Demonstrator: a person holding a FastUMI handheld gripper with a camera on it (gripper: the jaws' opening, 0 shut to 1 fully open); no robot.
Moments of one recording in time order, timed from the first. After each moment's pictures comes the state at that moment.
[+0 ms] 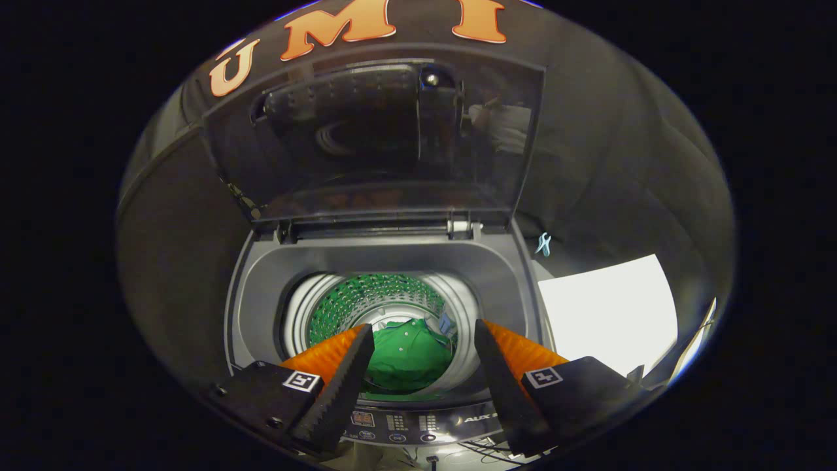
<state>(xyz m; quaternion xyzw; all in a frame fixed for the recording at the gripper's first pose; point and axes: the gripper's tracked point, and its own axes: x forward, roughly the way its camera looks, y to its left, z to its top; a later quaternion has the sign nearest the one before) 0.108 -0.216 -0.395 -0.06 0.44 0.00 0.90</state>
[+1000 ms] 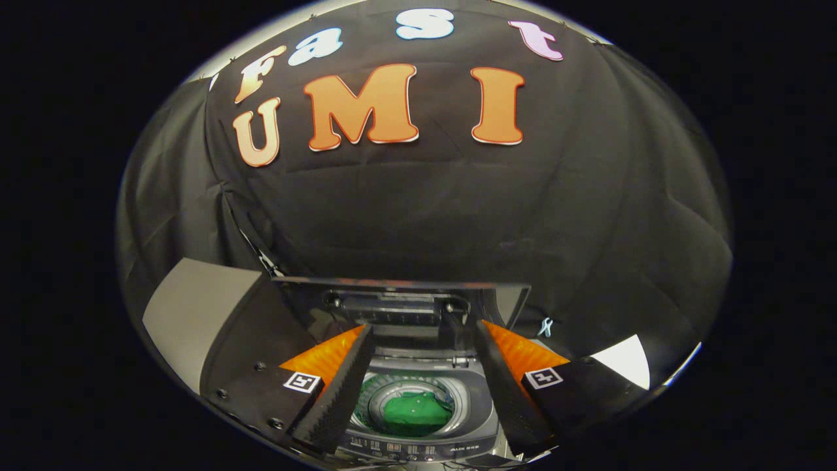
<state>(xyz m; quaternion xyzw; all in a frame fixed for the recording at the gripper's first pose) 0.197 -0.161 -0.164 -0.05 0.28 0.05 0.96</state>
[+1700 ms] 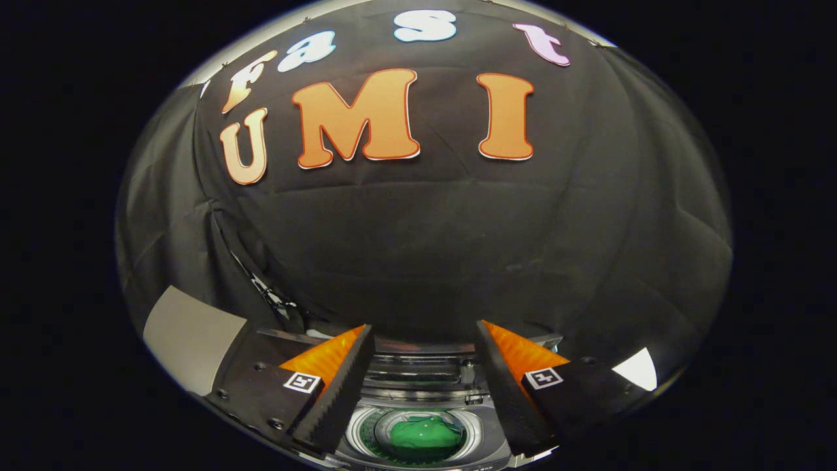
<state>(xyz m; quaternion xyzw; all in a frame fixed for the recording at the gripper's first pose) 0.276 -0.137 -0.171 -0.04 0.26 0.04 0.96</state>
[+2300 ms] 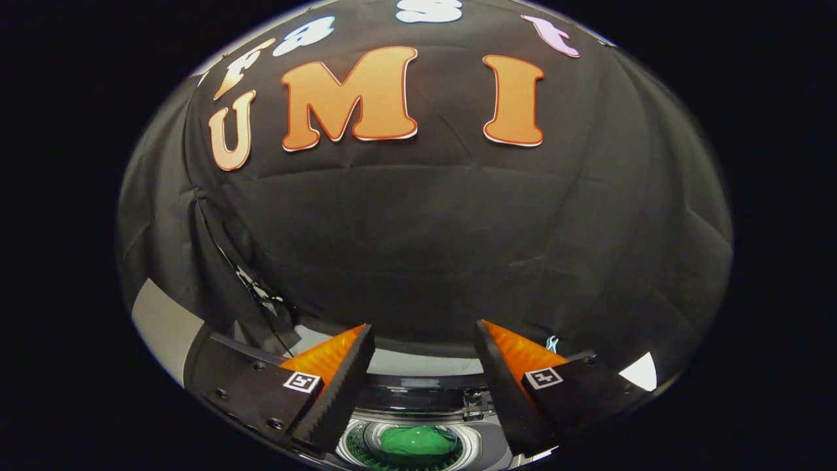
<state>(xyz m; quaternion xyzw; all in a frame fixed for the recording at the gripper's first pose) 0.325 -0.141 -0.230 -0.06 0.29 0.03 0.96</state>
